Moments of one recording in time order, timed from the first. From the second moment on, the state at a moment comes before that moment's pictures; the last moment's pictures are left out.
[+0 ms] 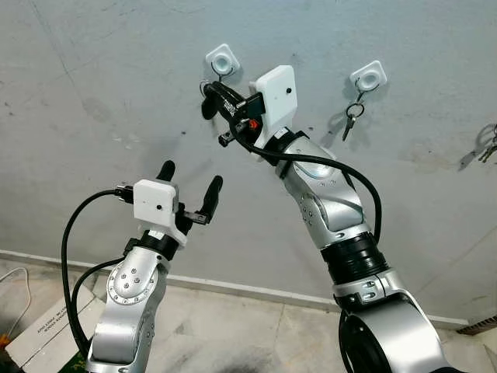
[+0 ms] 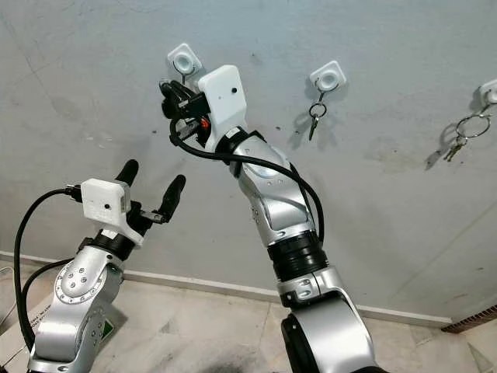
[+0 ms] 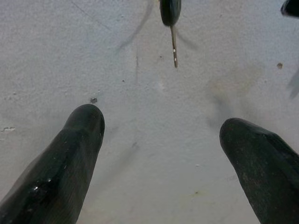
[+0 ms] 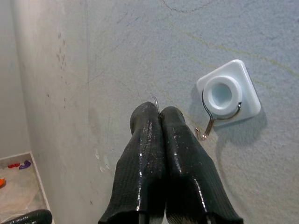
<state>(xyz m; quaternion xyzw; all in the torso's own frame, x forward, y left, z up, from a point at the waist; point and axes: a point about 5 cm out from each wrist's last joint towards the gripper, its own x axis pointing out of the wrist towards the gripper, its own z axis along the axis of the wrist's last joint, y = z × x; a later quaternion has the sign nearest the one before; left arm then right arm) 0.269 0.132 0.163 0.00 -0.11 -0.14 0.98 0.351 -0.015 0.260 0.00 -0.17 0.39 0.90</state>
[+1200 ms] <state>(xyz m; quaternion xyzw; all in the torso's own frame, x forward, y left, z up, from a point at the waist) 0.274 0.127 0.175 -0.01 -0.13 -0.15 0.98 0.369 -0.020 0.268 0.04 -0.17 0.34 0.92</state>
